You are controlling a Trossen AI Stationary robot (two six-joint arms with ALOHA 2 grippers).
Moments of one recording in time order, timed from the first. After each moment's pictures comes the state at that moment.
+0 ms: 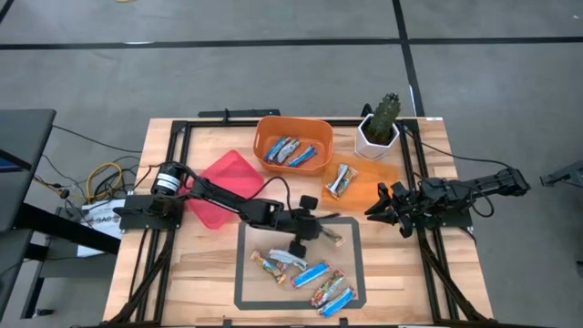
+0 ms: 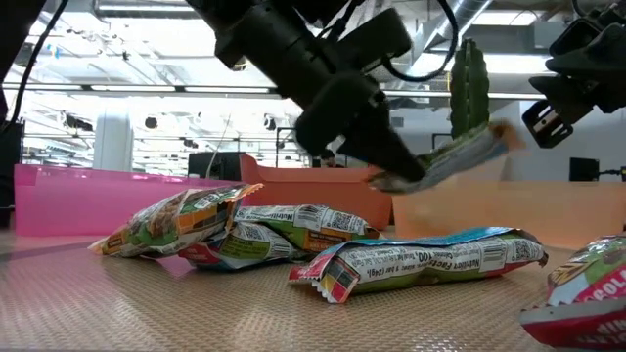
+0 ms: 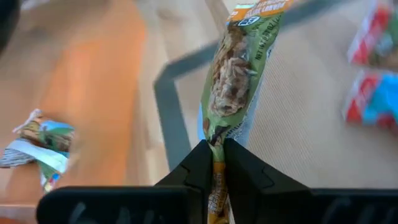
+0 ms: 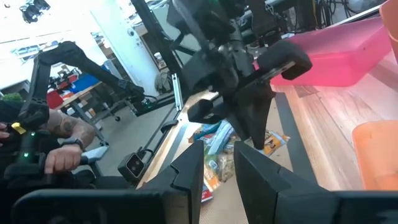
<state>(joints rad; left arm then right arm) -0.18 2.03 1.30 0.07 -0.17 0.29 0.20 0.11 0.01 0.03 -0.10 0.42</state>
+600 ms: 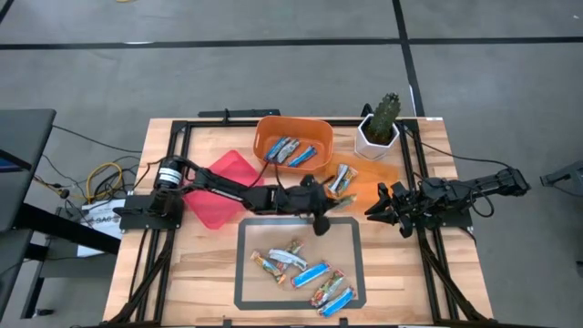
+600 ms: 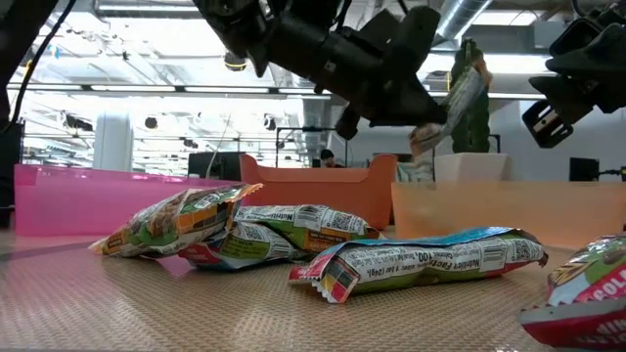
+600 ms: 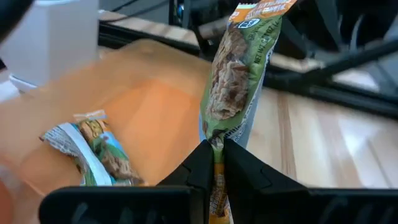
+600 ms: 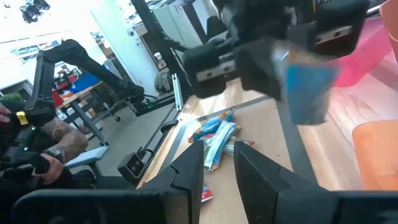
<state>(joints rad) -0.08 2.03 1.30 0.40 -0.24 -0.26 0.20 0.11 0.01 0.03 -0.10 0.42</state>
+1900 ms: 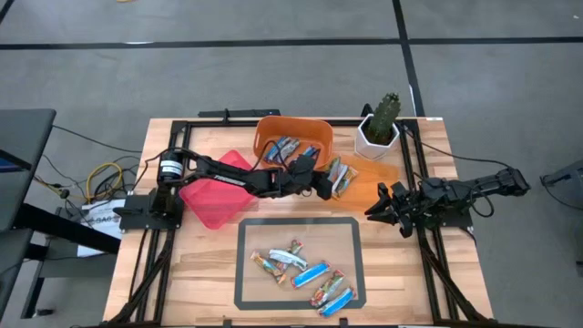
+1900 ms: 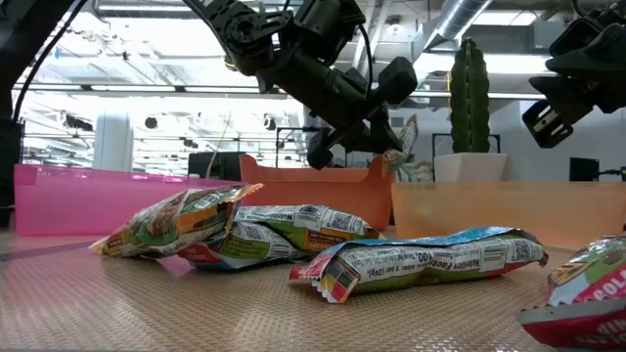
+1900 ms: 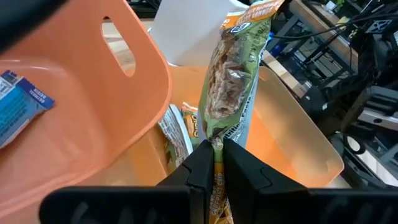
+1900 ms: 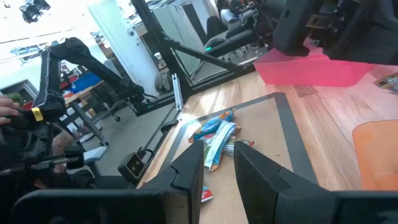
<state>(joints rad) 0.05 2.03 1.31 0.30 -0.39 -0.75 0.20 0.11 0.01 0.03 -0.10 0.42</state>
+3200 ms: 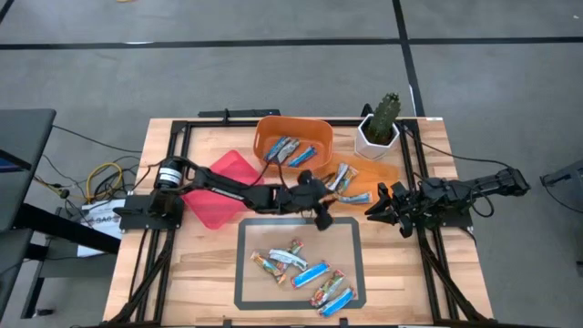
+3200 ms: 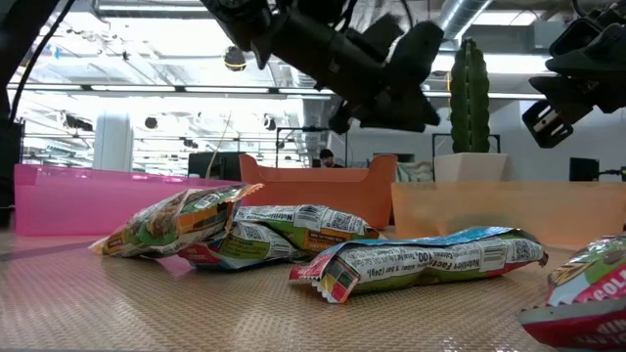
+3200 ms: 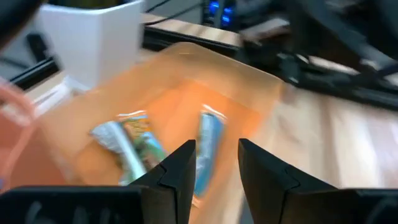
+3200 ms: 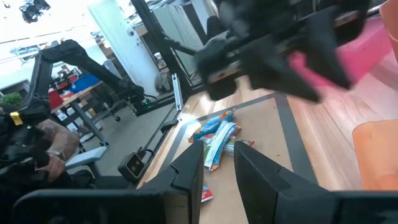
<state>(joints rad) -0.09 2.03 1.34 0.30 -0.37 -0.23 0.20 0.11 0.01 0.03 -0.10 0.42</state>
